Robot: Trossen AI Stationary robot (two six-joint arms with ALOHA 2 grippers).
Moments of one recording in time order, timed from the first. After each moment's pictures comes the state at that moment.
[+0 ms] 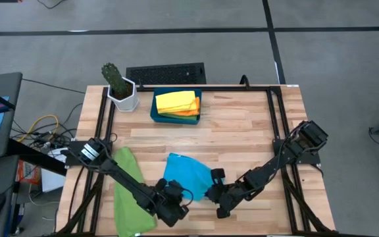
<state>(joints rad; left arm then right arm) -0.64 2.07 1.33 -0.42 -0.54 -1.33 0.64 1.80 1.02 -0.07 0.38 0.28</state>
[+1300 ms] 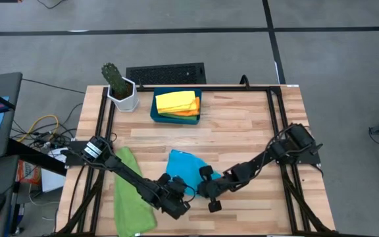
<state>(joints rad) -0.58 2.07 1.32 -0.42 -0.48 -1.18 0.49 1.95 1.02 0.11 0.16 0.13</state>
